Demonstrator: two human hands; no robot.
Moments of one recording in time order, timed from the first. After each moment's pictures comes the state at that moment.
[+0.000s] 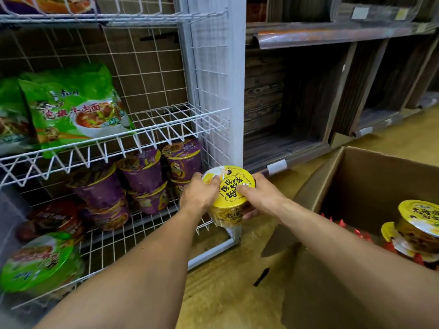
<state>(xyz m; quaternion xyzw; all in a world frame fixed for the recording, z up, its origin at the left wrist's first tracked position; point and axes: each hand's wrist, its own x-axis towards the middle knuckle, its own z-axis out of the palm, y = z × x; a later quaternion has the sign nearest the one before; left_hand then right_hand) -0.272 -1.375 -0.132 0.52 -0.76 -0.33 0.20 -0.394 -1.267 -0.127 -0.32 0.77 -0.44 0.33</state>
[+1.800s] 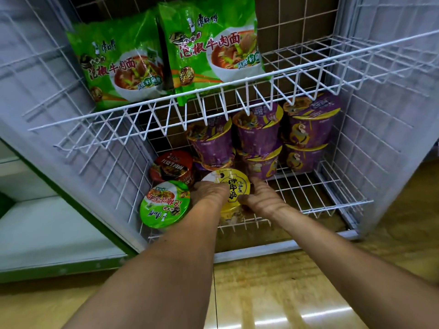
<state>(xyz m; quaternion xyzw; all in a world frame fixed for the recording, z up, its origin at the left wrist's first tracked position) -0.080 -1.496 -0.206 0.78 -0.44 -0.40 0.18 -0.197 -1.440 -0.228 -0.50 0.68 -0.32 0.42</state>
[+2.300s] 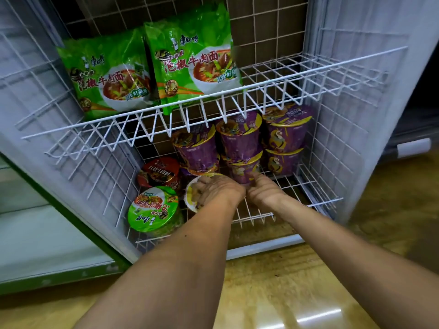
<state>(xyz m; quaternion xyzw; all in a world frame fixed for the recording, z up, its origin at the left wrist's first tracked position) -0.138 -1.468 -0.178 0.76 -0.61 -0.22 -0.01 -0.237 -1.429 -0.217 -0.51 0.70 -0.33 0.39</state>
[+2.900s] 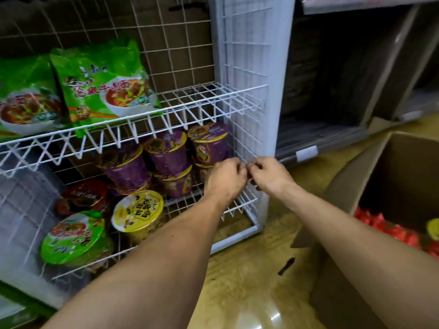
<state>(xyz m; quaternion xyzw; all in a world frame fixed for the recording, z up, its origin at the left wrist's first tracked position) -0.264 -1.375 -0.133 0.43 -0.86 -0.19 0.21 -0.375 -1.317 -0.141 -0.43 0.79 -0.39 0.20</state>
